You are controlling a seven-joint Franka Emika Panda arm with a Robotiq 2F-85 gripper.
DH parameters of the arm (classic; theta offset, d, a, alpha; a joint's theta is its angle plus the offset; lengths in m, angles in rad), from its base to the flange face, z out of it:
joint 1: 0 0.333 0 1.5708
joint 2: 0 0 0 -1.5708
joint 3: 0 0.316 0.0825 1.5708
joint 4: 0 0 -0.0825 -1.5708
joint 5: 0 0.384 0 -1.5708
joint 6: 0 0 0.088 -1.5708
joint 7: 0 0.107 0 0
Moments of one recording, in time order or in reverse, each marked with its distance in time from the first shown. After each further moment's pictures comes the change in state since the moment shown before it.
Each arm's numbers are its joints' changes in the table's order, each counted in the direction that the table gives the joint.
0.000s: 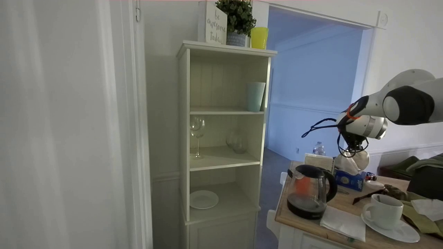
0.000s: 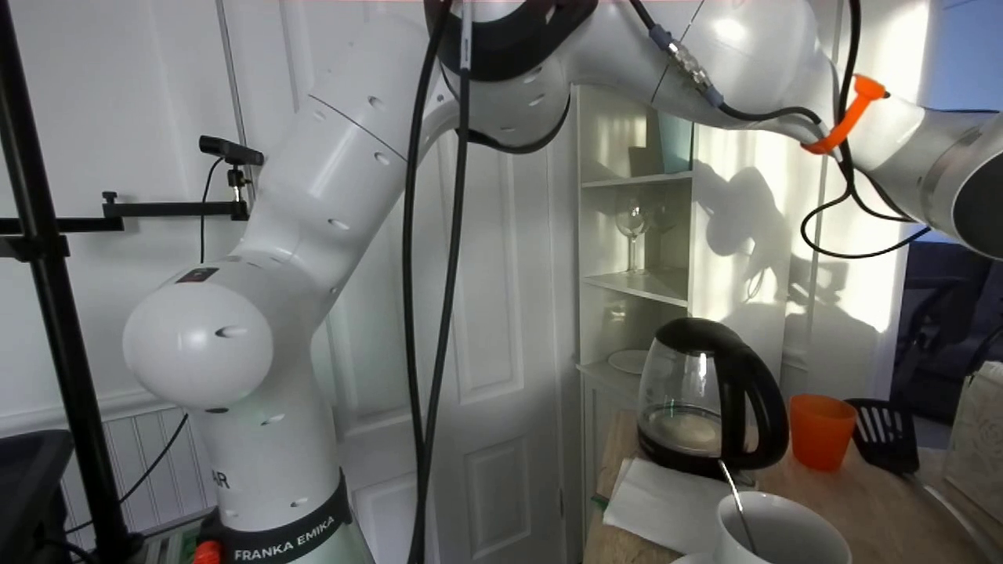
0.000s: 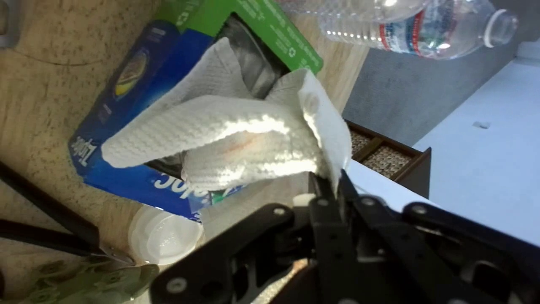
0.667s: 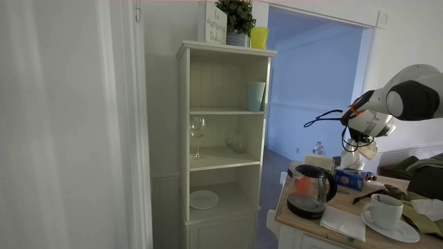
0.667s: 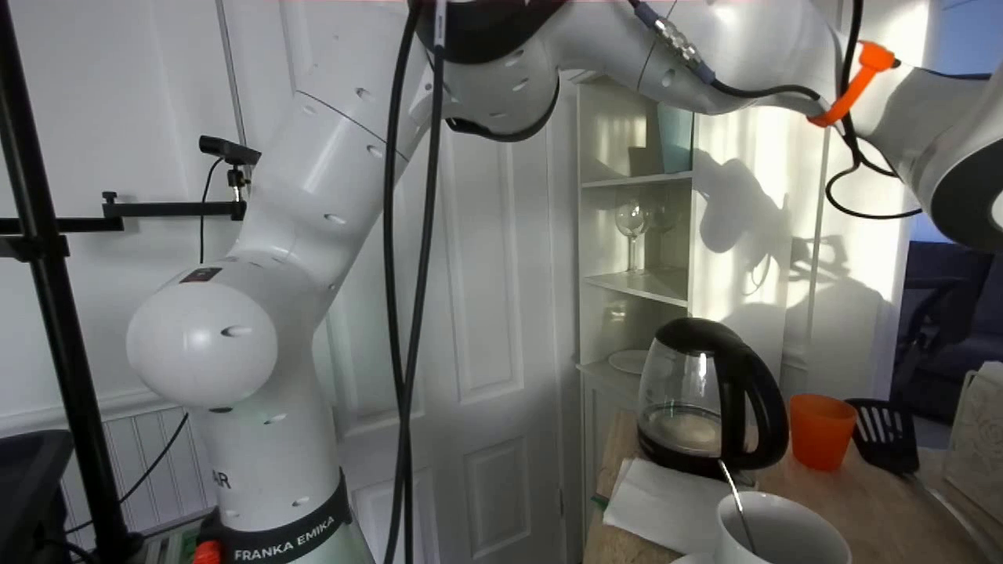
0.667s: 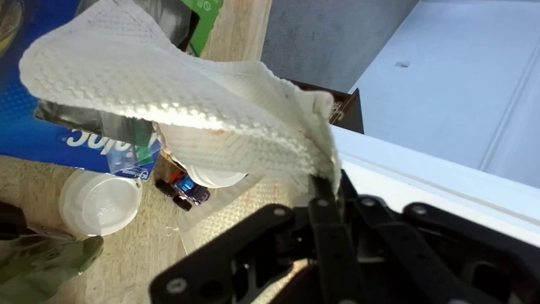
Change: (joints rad) arm 0.027 0.047 -0.036 -0.063 0.193 -0.242 -0.069
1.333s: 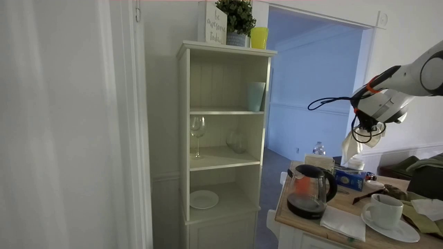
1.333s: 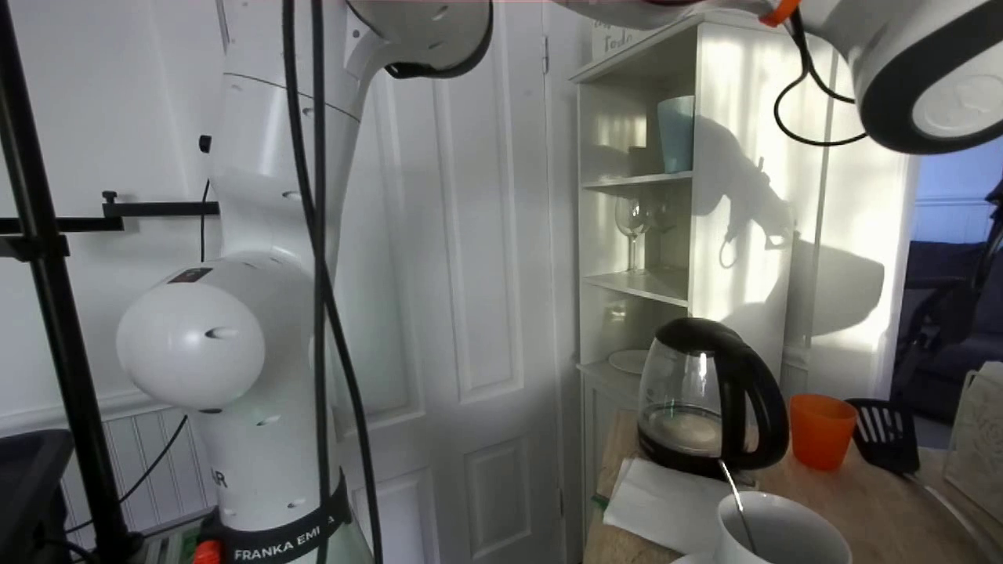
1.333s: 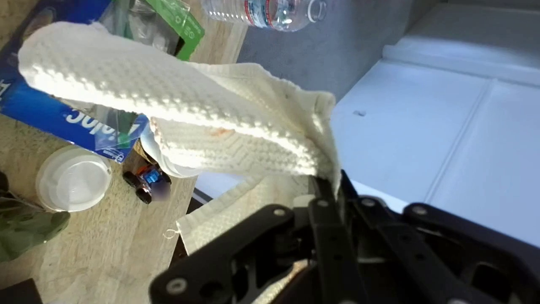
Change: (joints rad) arm -0.070 0.265 0.131 -0.172 0.066 0.004 -0.305
